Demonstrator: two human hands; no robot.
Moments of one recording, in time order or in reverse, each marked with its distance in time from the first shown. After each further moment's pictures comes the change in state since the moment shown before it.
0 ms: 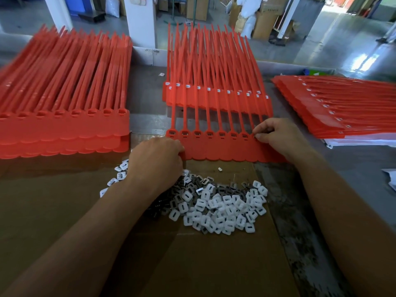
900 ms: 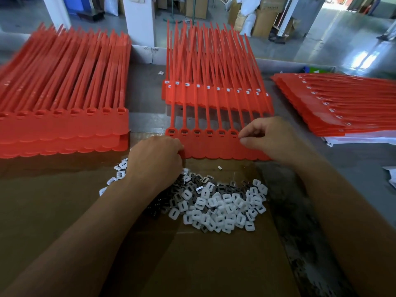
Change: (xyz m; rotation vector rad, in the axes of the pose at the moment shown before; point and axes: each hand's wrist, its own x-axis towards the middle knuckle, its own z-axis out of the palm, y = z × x) left_hand 0.001 0.000 0.000 0.007 0.000 -0.002; right_hand -0.036 -0.037 -0.004 -0.087 -0.150 -0.226
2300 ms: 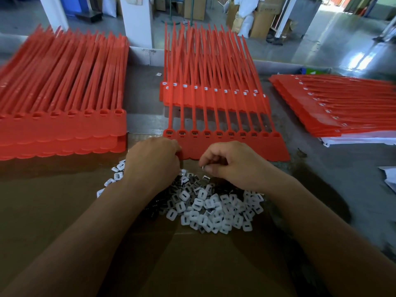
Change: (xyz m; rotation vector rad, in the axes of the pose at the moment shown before) left_hand 0.000 0.002 -0.001 0.024 -0.025 -0.001; right_hand -0.024 -0.042 0.038 0.076 -0.334 -0.158
